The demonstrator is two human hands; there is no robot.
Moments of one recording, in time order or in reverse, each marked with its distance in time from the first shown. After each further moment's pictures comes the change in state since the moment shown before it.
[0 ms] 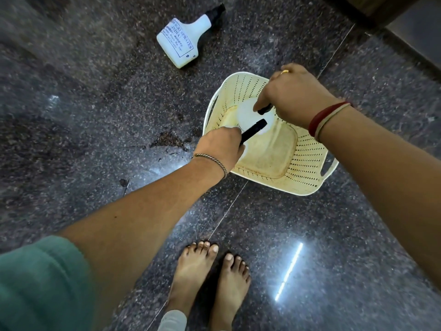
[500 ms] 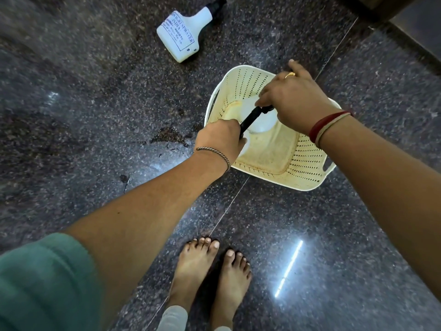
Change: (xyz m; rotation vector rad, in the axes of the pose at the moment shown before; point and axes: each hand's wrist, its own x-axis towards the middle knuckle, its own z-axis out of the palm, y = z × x) left_hand 0.003 0.000 0.003 0.037 0.014 -0.102; right_hand -0.007 -0.003 0.026 -0.019 0.083 0.016
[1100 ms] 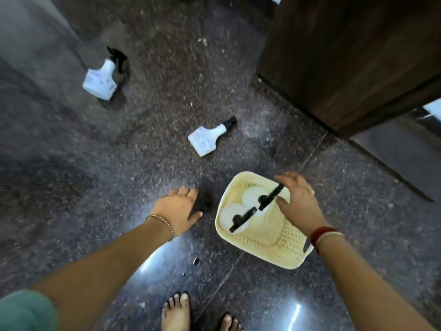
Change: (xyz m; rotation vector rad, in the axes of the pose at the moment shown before) left_hand -0.024 -0.099 -0.124 0.198 -0.133 0.056; right_hand -0.027 0.007 -0.076 0.659 -0.003 0.492
